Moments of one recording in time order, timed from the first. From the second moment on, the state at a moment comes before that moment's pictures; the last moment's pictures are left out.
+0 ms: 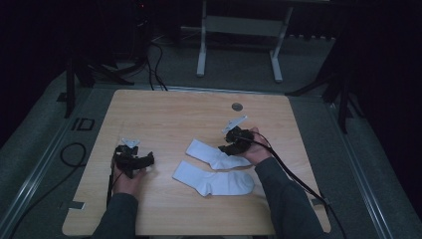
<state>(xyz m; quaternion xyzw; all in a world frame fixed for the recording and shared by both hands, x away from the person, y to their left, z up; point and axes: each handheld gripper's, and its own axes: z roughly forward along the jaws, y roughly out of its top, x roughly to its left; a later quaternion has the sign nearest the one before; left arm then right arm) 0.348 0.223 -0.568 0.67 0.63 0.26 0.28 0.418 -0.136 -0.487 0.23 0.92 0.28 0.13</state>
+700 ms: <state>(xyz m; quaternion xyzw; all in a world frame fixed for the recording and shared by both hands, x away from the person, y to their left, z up) 0.348 0.223 -0.568 0.67 0.63 0.26 0.28 0.436 -0.084 -0.516 0.18 0.95 0.23 0.09</state>
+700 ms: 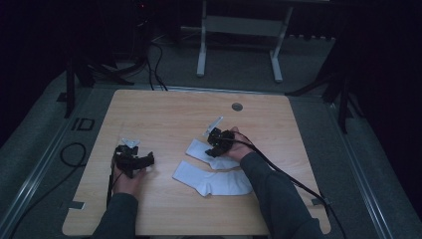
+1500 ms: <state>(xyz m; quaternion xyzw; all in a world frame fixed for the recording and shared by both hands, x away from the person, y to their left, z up) 0.348 0.223 -0.567 0.67 0.63 0.26 0.28 0.432 -0.076 -0.540 0.22 0.94 0.26 0.07</state>
